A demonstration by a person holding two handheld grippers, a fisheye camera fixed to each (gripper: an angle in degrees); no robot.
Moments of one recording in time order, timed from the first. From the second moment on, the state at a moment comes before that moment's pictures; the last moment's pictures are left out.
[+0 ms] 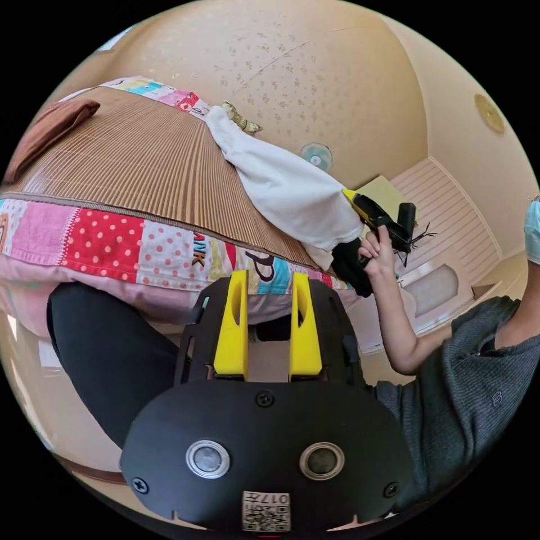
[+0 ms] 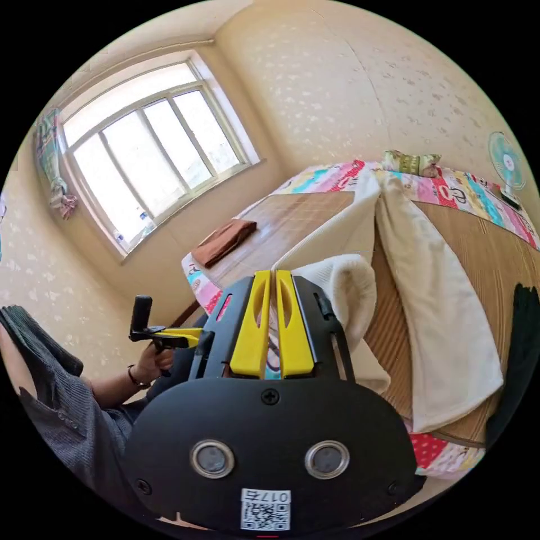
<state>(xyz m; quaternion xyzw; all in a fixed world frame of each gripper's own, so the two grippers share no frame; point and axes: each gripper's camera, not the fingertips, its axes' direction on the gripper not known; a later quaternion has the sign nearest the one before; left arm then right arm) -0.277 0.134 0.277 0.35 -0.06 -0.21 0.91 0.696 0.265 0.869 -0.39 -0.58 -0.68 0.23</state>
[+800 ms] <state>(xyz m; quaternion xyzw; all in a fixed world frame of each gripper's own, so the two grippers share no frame) -0.392 -0.028 0.249 0.14 -0.10 -0.27 0.94 0.654 0.165 1.081 -0.54 -0.40 -0.68 0.30</state>
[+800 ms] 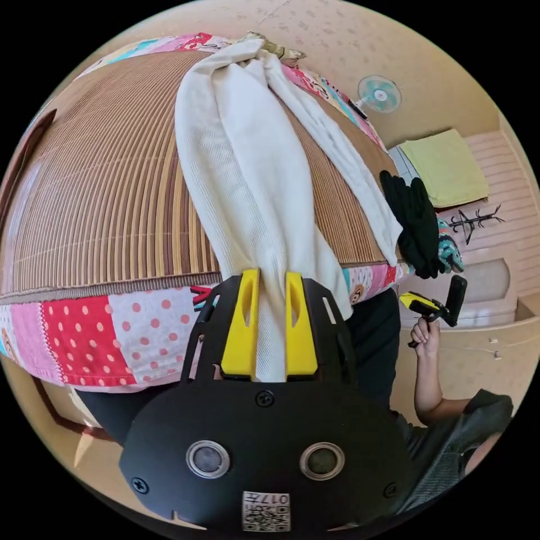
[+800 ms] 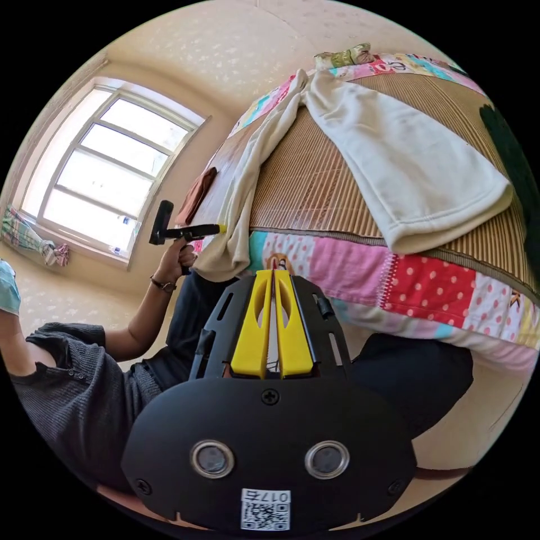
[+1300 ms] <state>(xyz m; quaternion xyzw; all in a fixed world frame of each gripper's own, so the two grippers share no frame) -0.368 0.233 0.149 0.46 -0.20 -0.42 0.76 0.611 0.145 1.089 -0.49 -0.39 -0.66 0.41</state>
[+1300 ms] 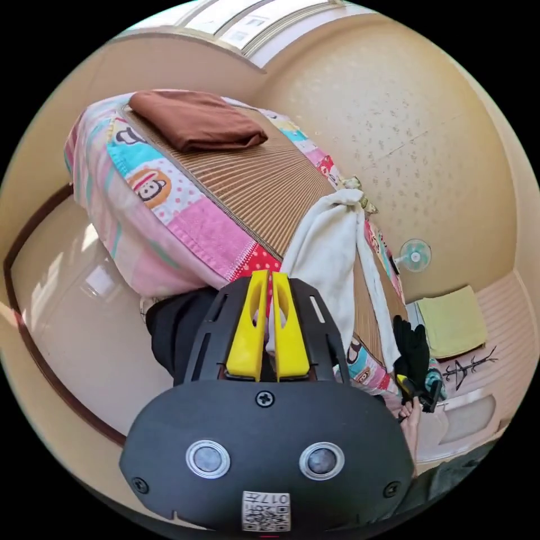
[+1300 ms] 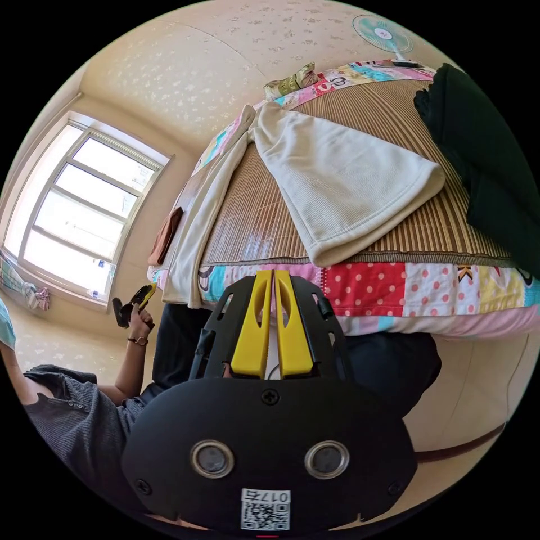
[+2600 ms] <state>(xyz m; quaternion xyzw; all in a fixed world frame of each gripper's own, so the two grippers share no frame) -0.323 -0.020 0.231 0.21 -0.19 -0.16 0.95 0.538 0.210 1.043 -0.41 -0.42 -0.74 0.33</state>
